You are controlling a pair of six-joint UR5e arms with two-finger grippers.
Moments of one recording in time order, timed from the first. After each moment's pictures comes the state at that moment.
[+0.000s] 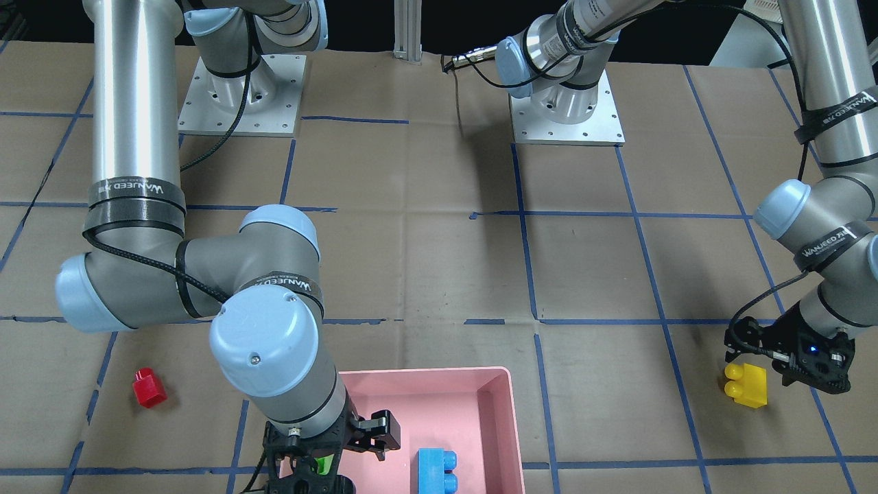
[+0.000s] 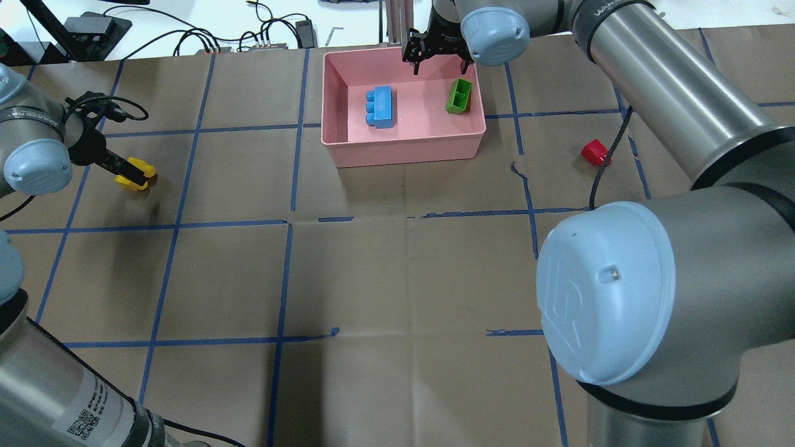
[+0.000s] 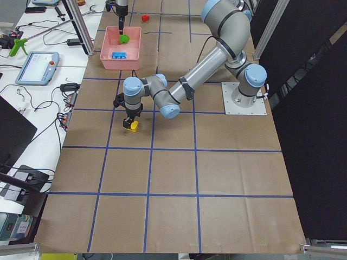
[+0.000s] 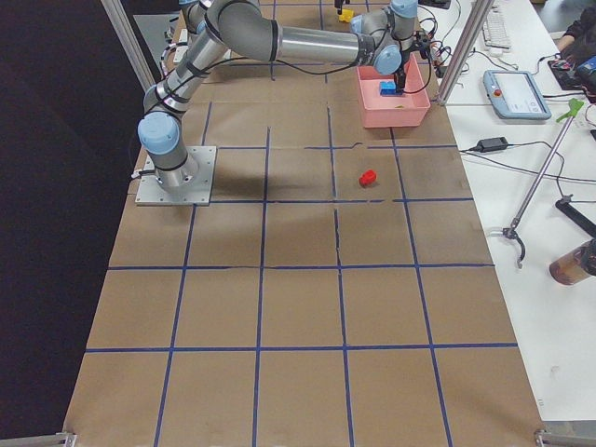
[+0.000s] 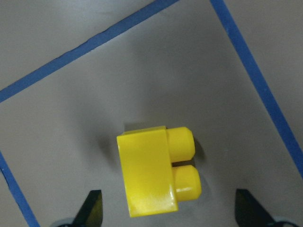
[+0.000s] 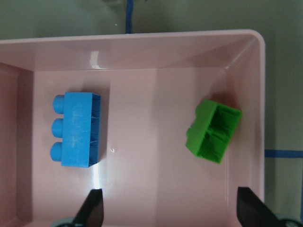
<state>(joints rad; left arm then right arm) -1.04 -2.15 -1.63 -0.83 1.51 1.01 1.74 -0.86 1.02 -1.92 -1.49 0.15</state>
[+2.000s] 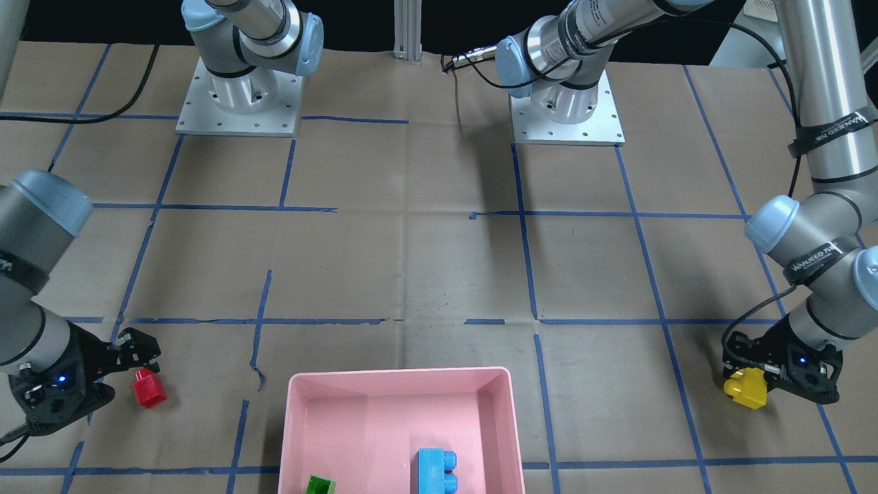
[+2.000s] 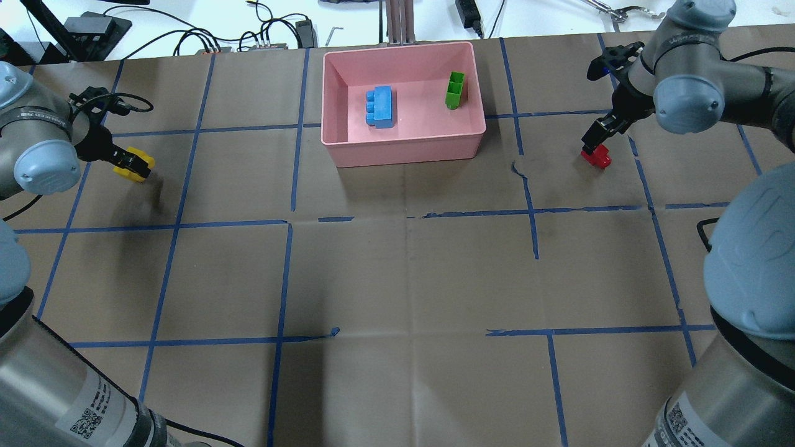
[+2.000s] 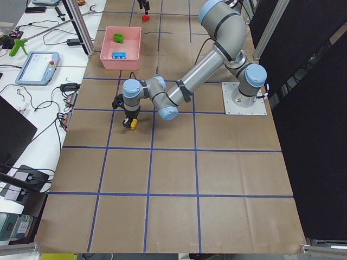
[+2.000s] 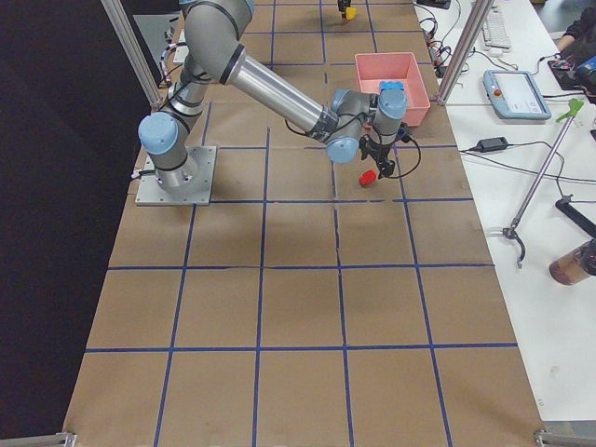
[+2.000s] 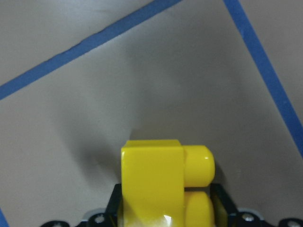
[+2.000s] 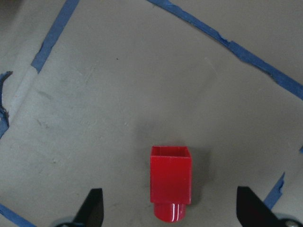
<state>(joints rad) -1.07 -2.13 -1.63 -0.79 1.46 0.84 1.31 -1.01 1.58 -2.15 -1.50 -0.83</state>
